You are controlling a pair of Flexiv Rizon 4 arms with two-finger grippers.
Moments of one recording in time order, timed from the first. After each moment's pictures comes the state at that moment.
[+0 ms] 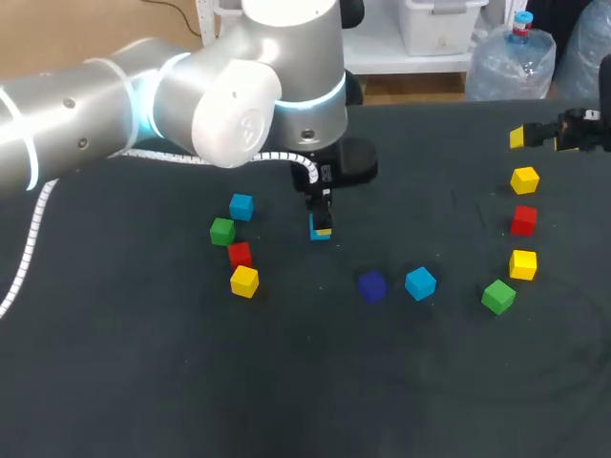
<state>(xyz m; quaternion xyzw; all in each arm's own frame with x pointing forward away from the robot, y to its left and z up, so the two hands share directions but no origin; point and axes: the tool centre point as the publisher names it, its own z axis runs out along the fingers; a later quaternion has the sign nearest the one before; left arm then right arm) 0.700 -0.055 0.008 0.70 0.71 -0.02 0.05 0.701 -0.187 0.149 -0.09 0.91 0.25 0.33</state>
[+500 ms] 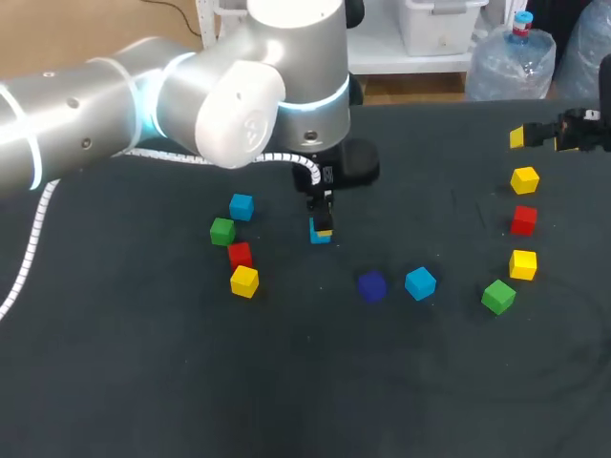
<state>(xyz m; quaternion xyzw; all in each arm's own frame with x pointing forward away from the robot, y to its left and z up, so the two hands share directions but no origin) 0.699 -0.056 0.006 0.70 0.71 -0.01 0.05 0.701 -0.187 0.149 -0.09 0.91 0.25 0.33</state>
